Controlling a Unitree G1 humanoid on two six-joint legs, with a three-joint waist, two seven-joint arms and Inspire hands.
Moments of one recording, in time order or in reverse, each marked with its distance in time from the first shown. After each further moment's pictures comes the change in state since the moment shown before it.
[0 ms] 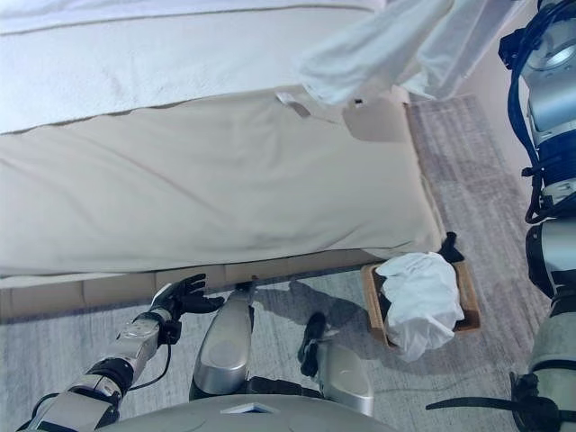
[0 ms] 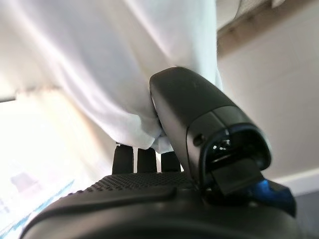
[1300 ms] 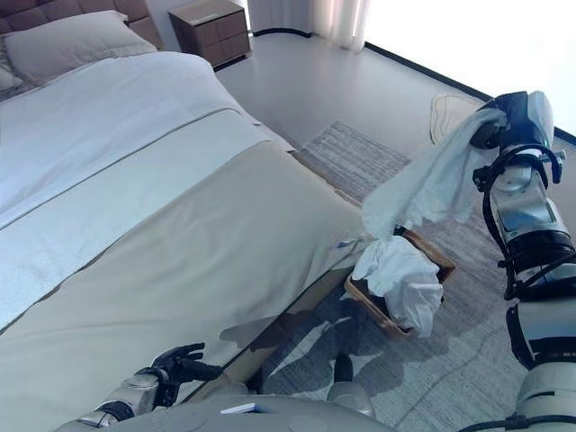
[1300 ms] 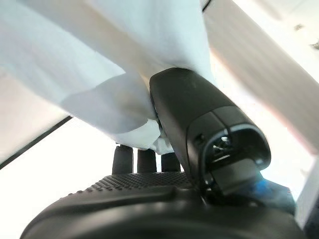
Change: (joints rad) left arm 0.110 -0.040 -0.024 0.081 0.068 0.040 -0.032; right arm 0.585 0.082 -0.225 -0.034 0.041 0.003 -0.069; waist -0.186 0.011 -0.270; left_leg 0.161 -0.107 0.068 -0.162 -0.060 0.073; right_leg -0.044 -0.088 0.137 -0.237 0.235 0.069
